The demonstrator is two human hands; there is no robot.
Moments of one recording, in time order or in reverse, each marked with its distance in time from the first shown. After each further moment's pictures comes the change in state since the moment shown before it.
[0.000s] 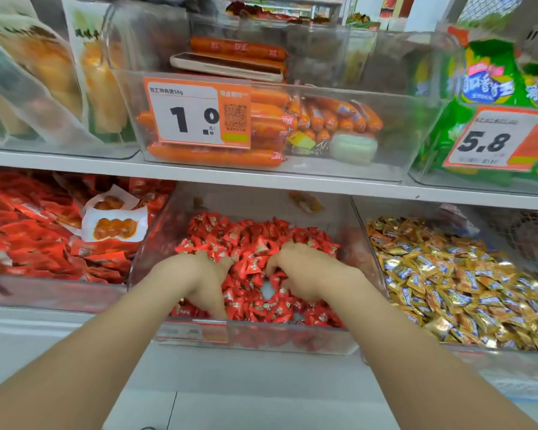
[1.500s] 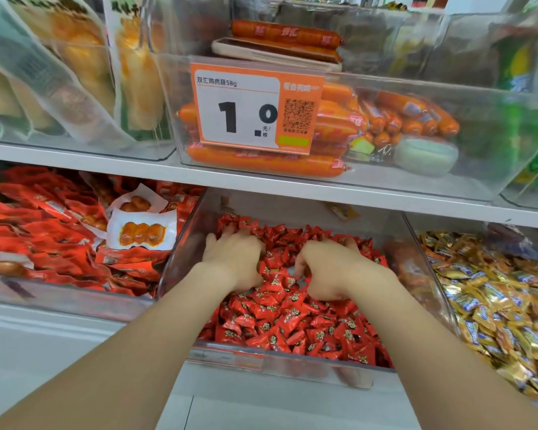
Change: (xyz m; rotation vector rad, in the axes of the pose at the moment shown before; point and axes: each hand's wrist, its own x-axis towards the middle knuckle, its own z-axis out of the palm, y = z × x) left_hand 0.075 -0.017 0.003 -0.128 0.550 0.077; right_hand 0.037 -0.021 -0.026 -0.006 -0.092 0.198
